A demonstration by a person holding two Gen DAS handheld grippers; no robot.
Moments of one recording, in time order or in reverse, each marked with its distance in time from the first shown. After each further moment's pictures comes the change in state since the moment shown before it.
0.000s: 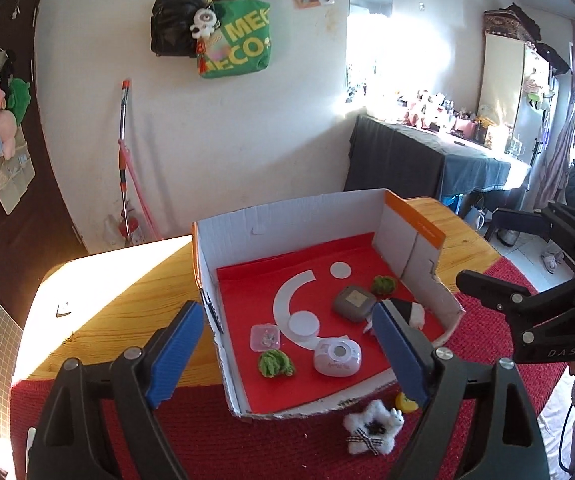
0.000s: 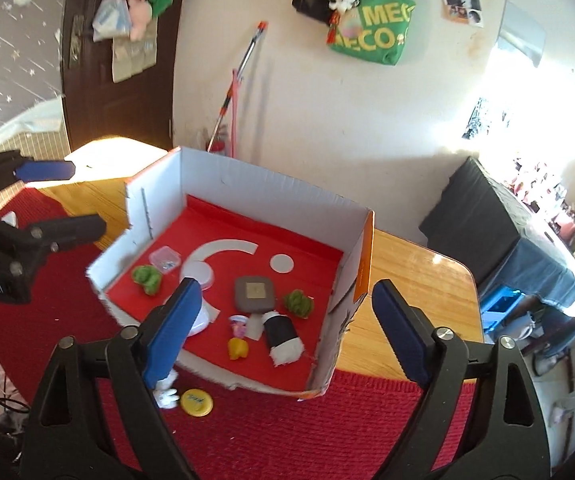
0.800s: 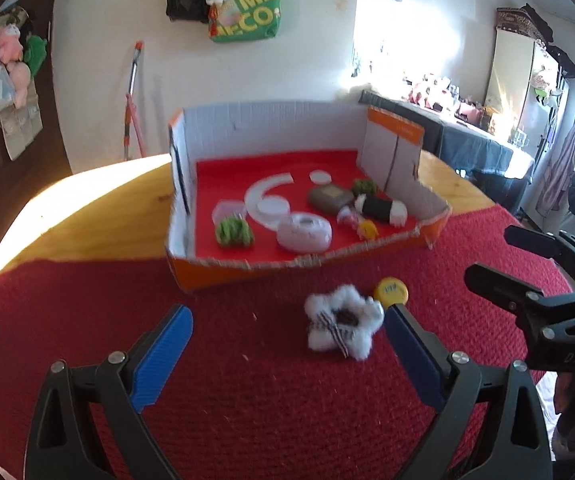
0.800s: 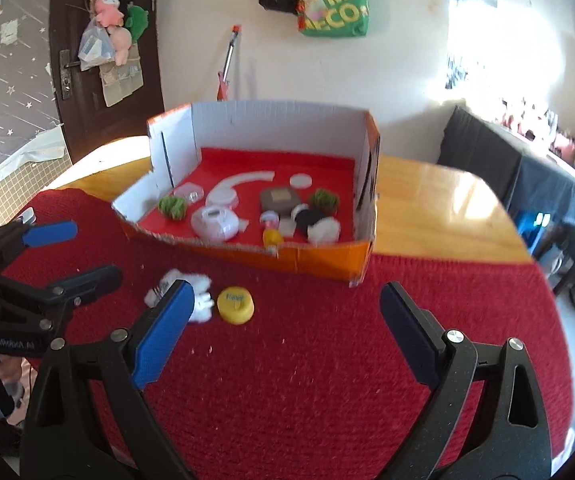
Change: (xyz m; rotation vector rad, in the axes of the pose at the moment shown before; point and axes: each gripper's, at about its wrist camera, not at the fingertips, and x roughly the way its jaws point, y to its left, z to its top) left arm 0.016 -0.040 -0.128 -0.086 0.083 0.001; right arm -0.004 0.039 -0.105 0.213 -0.005 0.047
